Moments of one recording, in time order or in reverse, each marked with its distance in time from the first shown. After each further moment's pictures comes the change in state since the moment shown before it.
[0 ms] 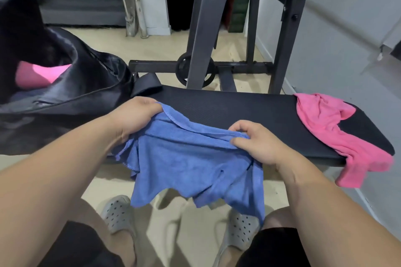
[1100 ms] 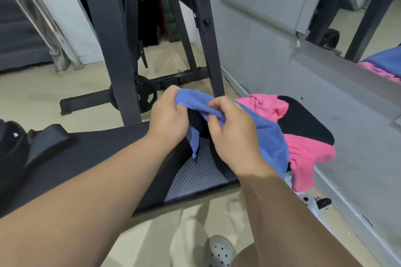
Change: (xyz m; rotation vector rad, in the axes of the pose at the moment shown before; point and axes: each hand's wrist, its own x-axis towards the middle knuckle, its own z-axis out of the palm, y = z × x) left_hand 0.091 0.131 0.231 0.071 0.123 0.572; right_hand 0.025 0.043 -0.089 -0.035 0.861 -0.179
